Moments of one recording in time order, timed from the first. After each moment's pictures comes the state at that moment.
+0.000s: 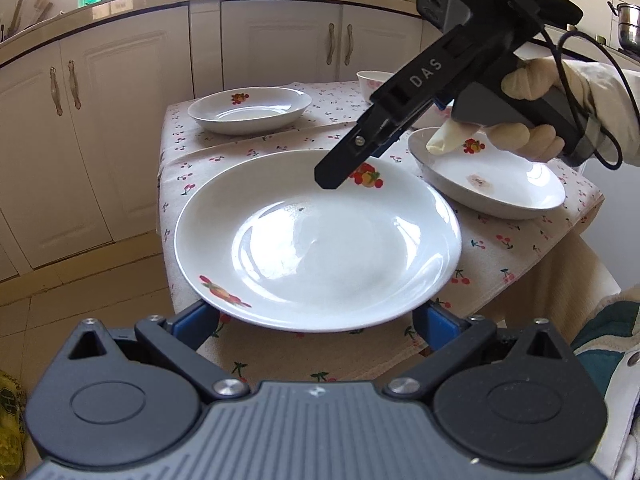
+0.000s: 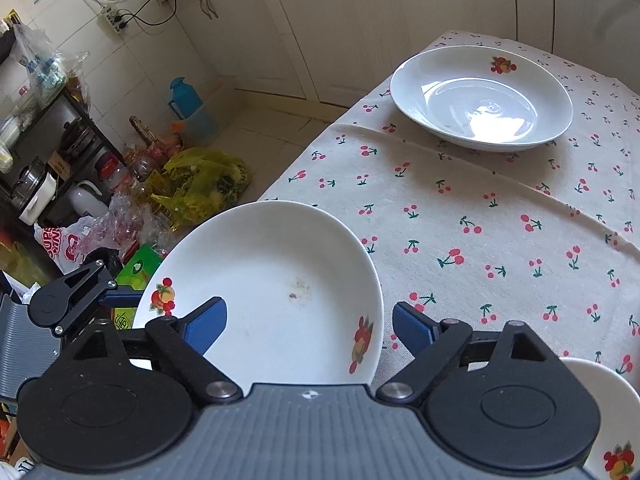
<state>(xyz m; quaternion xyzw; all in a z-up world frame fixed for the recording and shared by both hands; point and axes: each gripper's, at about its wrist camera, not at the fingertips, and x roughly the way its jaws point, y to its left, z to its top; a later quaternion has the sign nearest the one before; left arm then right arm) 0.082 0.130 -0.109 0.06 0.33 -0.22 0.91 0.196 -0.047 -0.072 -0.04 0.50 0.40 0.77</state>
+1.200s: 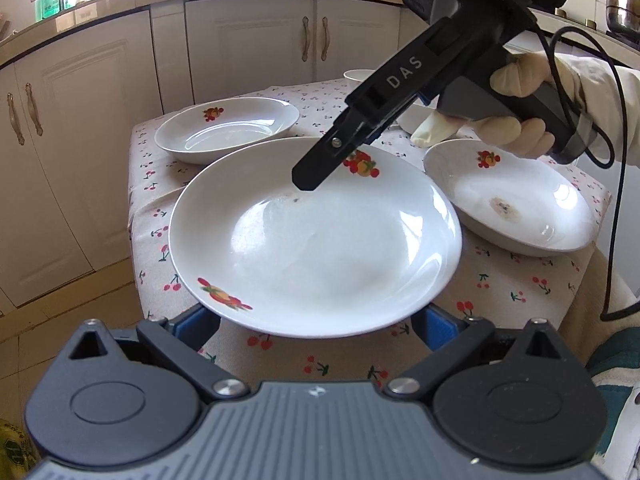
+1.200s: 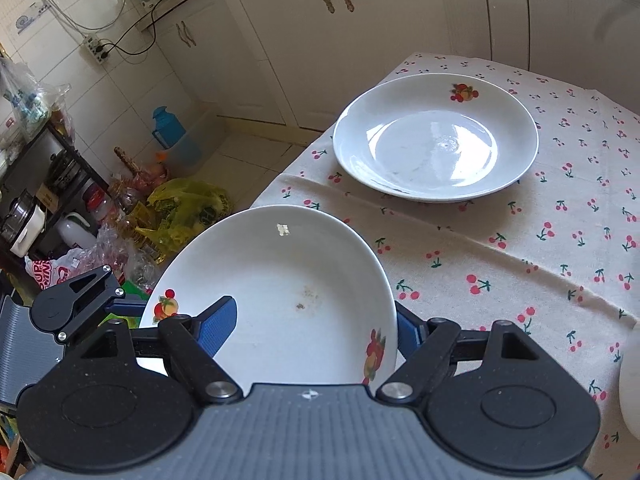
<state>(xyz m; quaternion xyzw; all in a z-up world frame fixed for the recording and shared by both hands) 0.151 0.103 -0.106 0.10 0.34 -0.26 0.90 0.246 -0.067 -0.063 -0.02 0.48 0.37 0.79</state>
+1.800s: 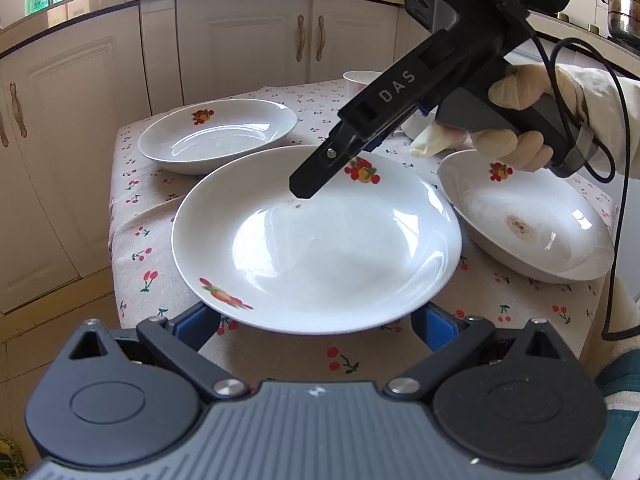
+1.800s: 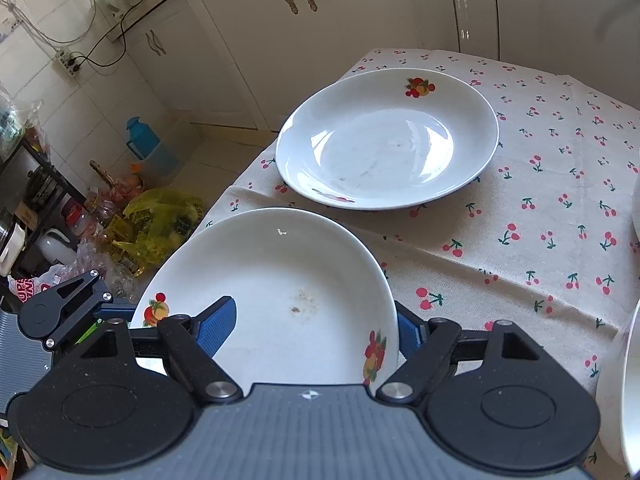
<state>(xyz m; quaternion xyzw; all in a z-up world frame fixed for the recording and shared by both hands) 0.179 0.092 -0.112 0.09 0.34 -0.27 0.90 0.268 -0.080 -0.072 0.00 0.49 0.34 0.80</state>
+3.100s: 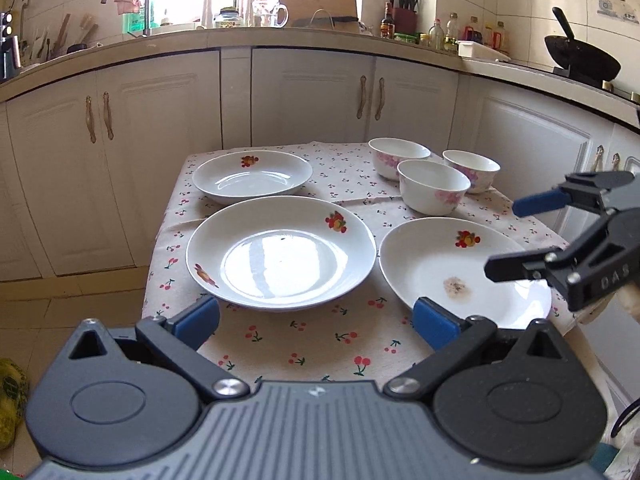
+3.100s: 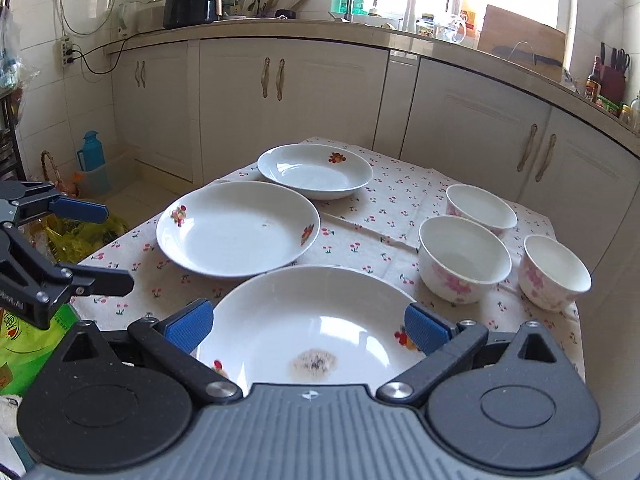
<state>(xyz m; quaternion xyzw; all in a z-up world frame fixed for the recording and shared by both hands) 0.079 0.046 -0.063 0.02 0.28 -0.14 0.95 0.052 -0.175 -0.026 -0.12 0.31 0.24 0.91</state>
